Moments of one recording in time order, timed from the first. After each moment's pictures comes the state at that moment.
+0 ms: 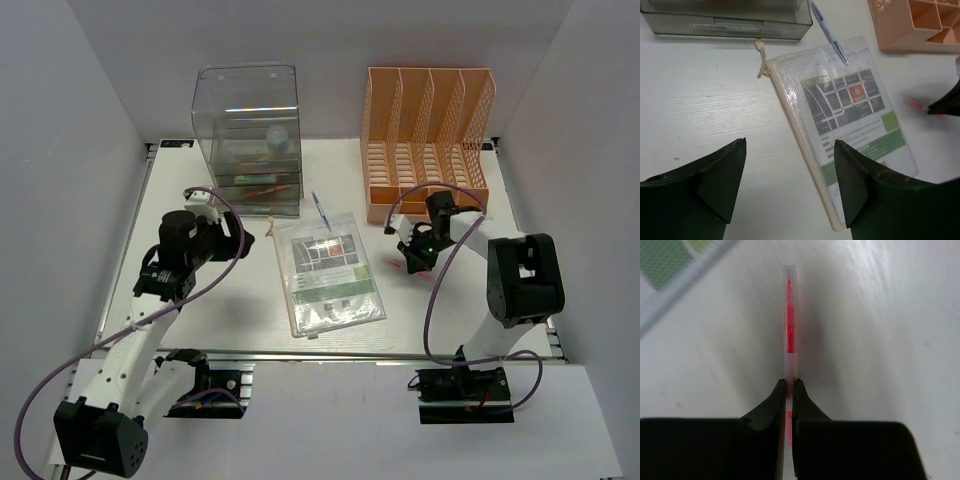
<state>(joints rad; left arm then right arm) -0.19 0.88 0.74 -0.34 0.21 -0.29 0.16 1.70 1.00 -0.65 -0.45 -0.97</state>
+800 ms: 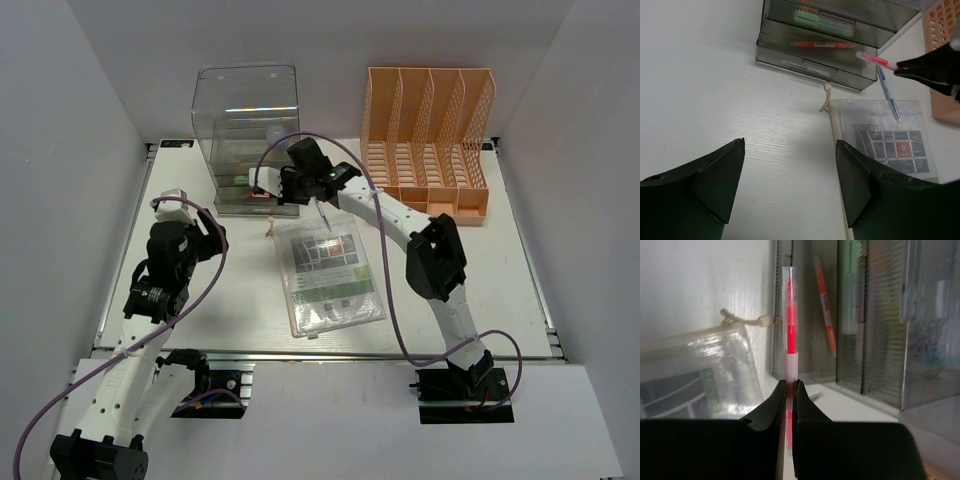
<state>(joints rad) -0.18 0.73 0.73 -0.36 -0.18 -0.34 0.77 2.17 2.02 -0.57 -0.29 -0.92</state>
